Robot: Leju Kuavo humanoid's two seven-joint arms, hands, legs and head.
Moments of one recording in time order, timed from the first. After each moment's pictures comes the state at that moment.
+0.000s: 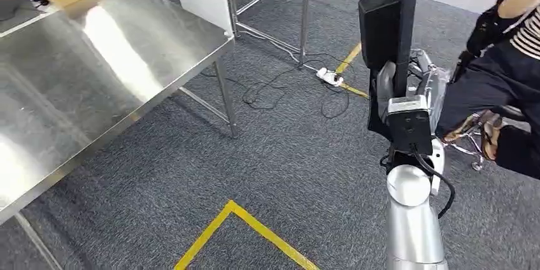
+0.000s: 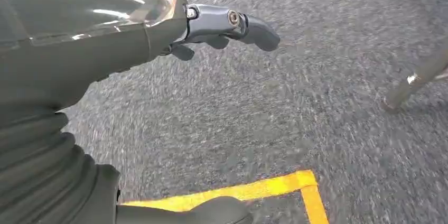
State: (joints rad) left arm -0.12 -0.20 1.54 -0.24 -0.77 0.61 -0.34; right arm -0.41 0.11 0.18 -1.50 0.53 -0.41 -0.31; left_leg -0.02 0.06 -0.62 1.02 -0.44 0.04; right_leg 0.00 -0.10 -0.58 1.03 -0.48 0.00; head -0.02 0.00
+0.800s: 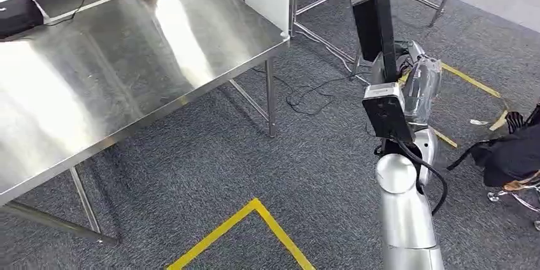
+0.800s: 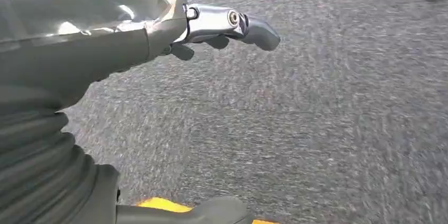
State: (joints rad) left arm -0.12 -0.21 1.54 -0.23 -0.74 0.67 -0.28; right arm -0.45 0.12 0.19 -1.42 0.70 -0.51 -0.27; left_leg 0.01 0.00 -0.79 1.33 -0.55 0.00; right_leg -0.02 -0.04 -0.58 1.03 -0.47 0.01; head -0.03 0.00
